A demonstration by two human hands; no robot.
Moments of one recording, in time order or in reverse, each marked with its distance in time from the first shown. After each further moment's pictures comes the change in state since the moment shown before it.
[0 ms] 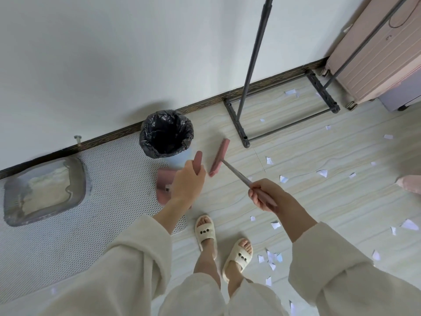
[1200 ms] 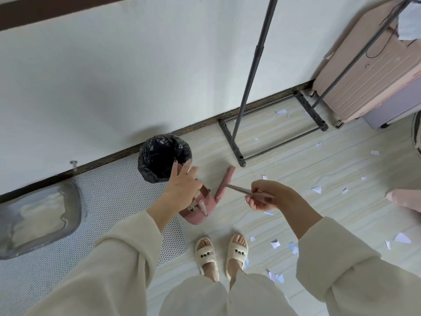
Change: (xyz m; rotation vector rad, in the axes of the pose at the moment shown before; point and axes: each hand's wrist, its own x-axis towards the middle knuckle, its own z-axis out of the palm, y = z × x) left_hand 0.075 0.010 -0.058 0.950 -0.233 0.647; right_hand -0.017 -0.082 0.037 -0.099 -0.030 0.075
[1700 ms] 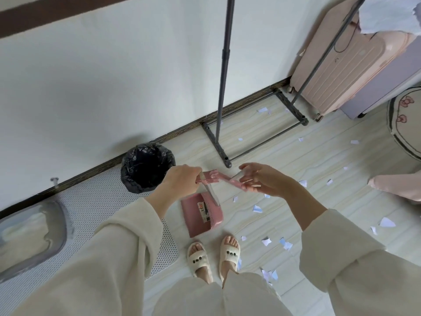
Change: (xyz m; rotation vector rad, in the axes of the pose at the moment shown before) left_hand 0.051 0.039 -0.049 -0.218 0.069 0.061; right_hand -0.042 -0.028 -0.059 -0.219 -0.050 -0.429
